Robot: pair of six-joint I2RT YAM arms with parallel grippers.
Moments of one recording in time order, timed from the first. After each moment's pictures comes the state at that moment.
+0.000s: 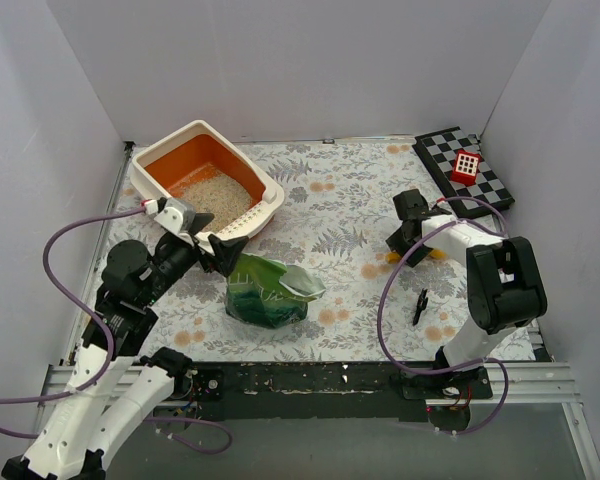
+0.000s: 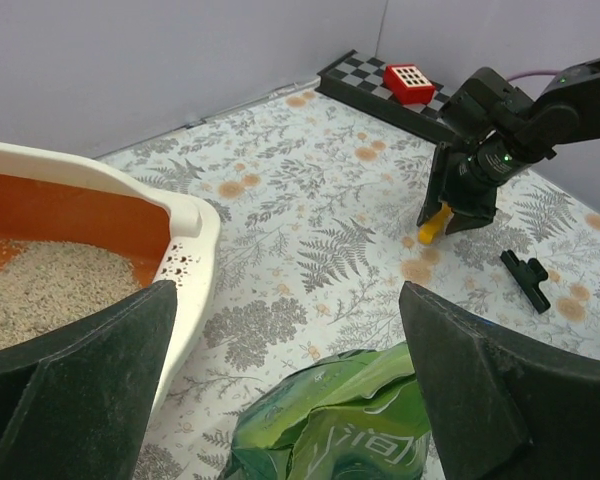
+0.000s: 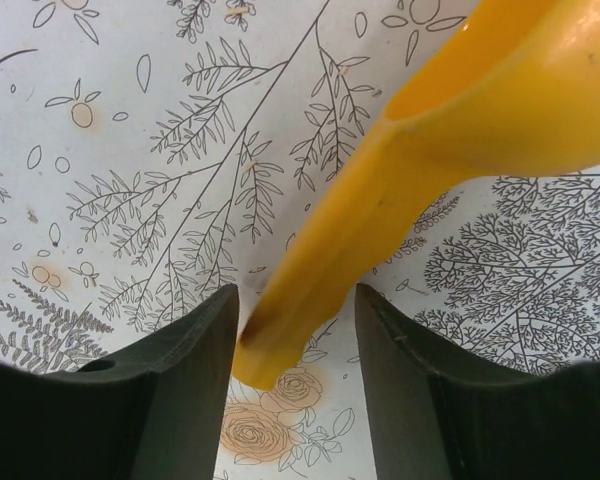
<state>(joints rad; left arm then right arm) -0.43 0.56 0.85 -0.27 0.23 -0.09 0.27 1.66 0.97 -0.54 0.29 1.07</state>
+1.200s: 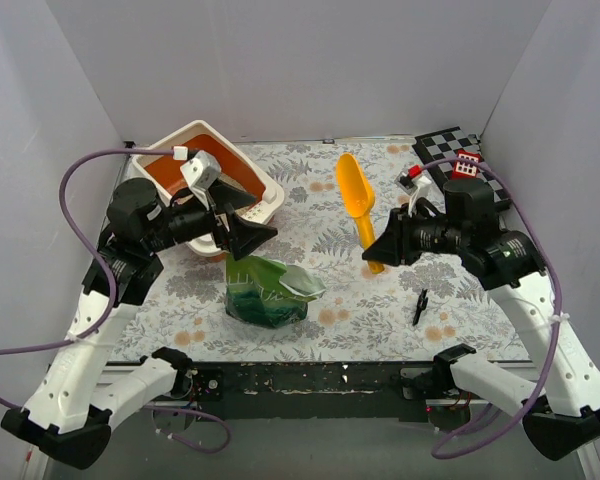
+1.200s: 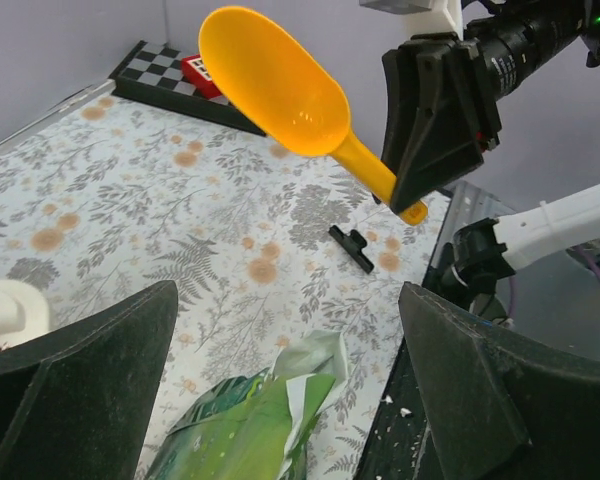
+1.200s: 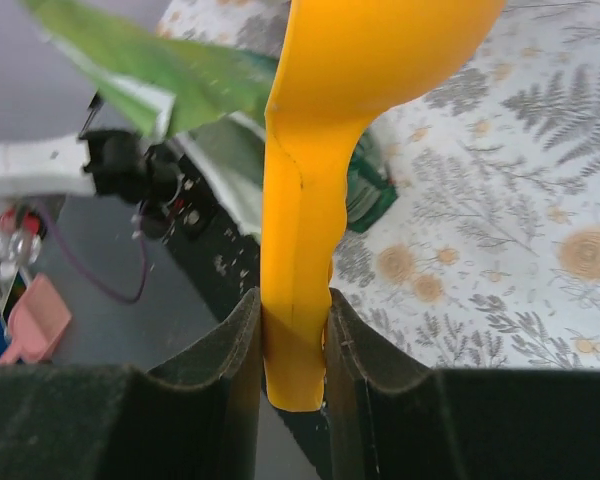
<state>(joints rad) -0.43 0.89 1.22 -0.38 0.67 -0.16 0.43 0.97 1.20 -0.80 -0.58 0.29</state>
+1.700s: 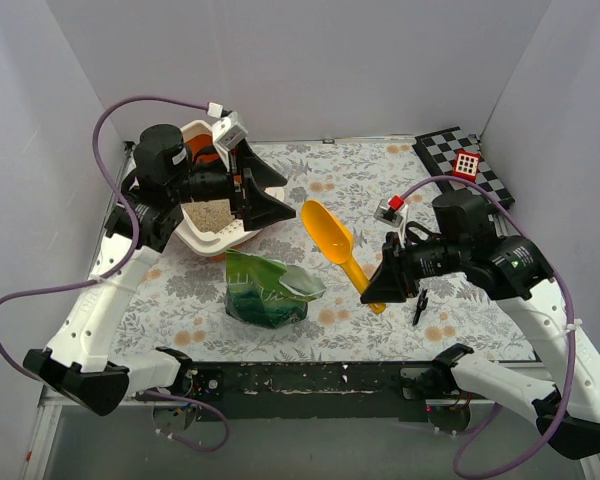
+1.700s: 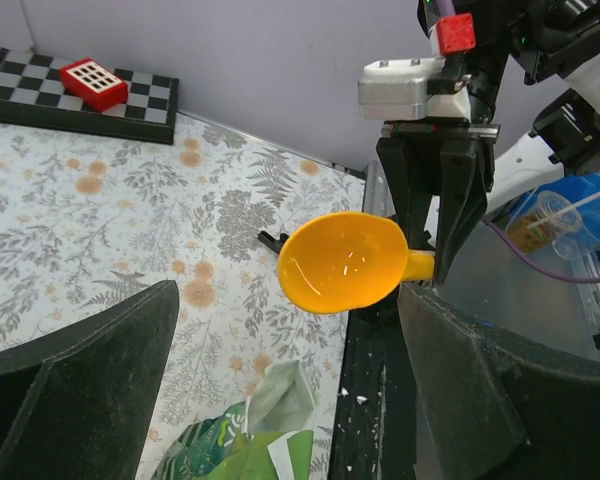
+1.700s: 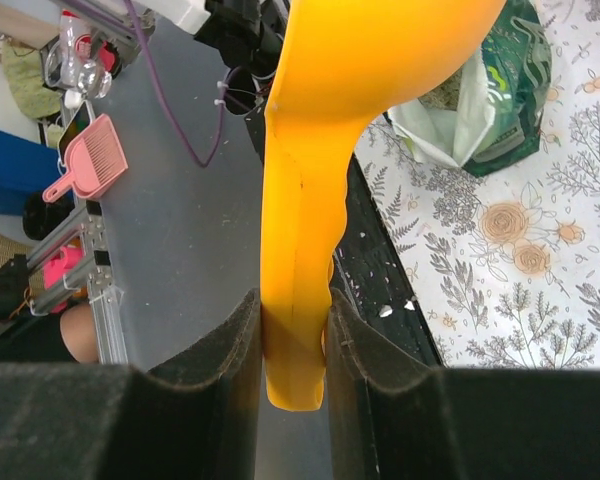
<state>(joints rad) -0.43 1.20 1.52 -0.40 0.95 -0.18 0.59 0.94 1.28 -1.06 -0.83 0.07</state>
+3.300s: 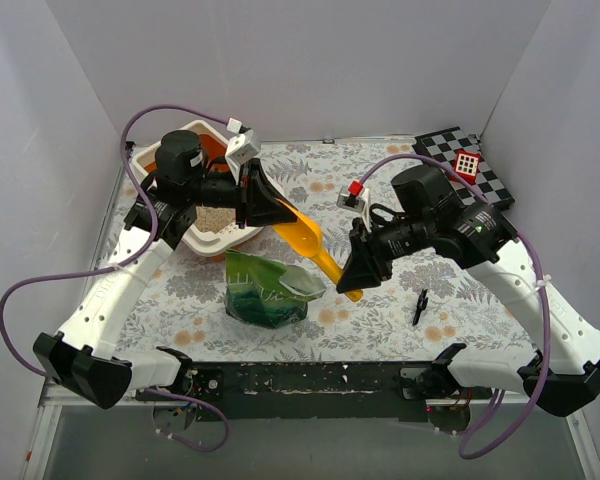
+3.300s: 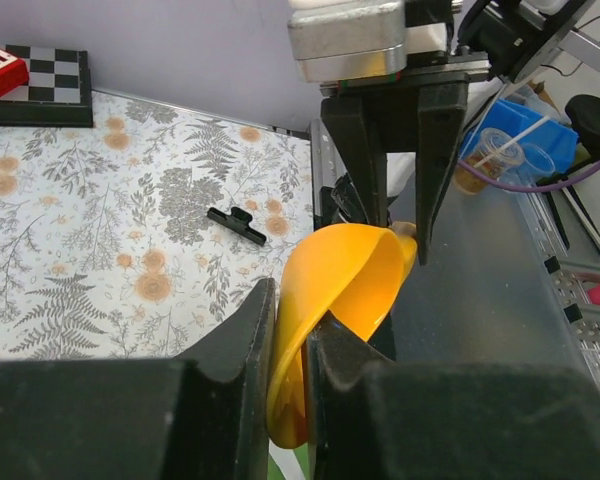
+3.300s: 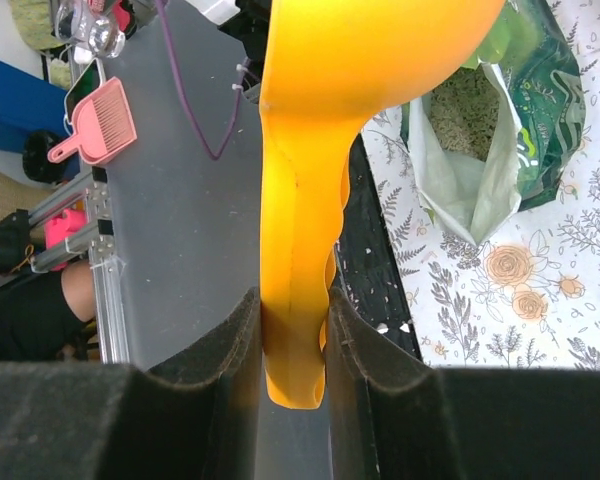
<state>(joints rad) -0.43 1.25 1.41 -0.33 1.17 -0.10 0.74 1.18 1.50 -1.08 -0.83 0.04</state>
